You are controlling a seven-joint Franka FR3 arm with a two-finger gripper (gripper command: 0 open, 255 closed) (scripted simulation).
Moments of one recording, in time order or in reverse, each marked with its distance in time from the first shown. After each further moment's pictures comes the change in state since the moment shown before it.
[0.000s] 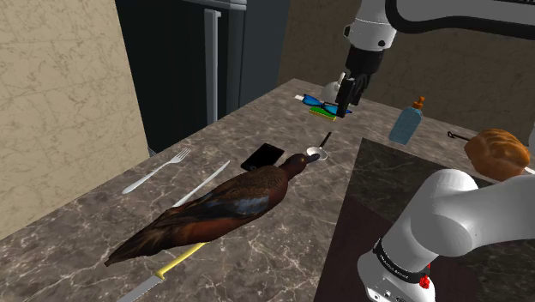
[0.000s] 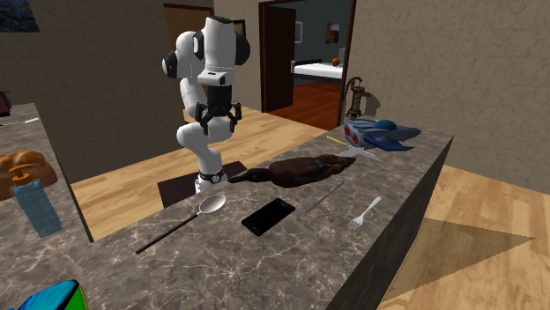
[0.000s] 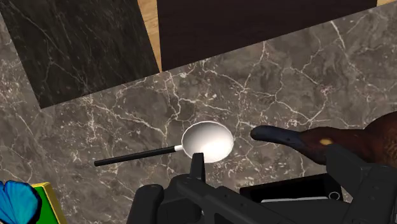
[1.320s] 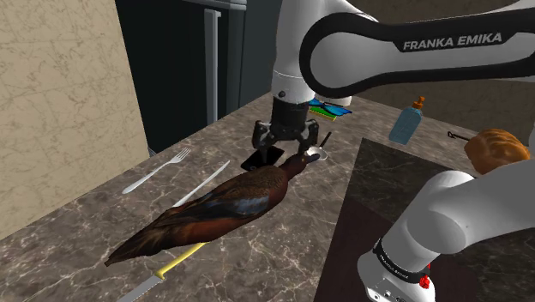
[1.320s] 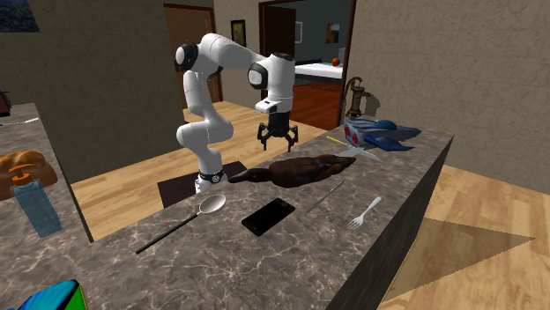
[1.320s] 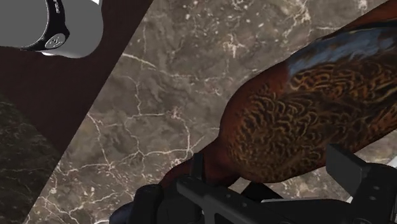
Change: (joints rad) arm -0.086 0.223 0.473 -0.033 0.351 0.262 0.928
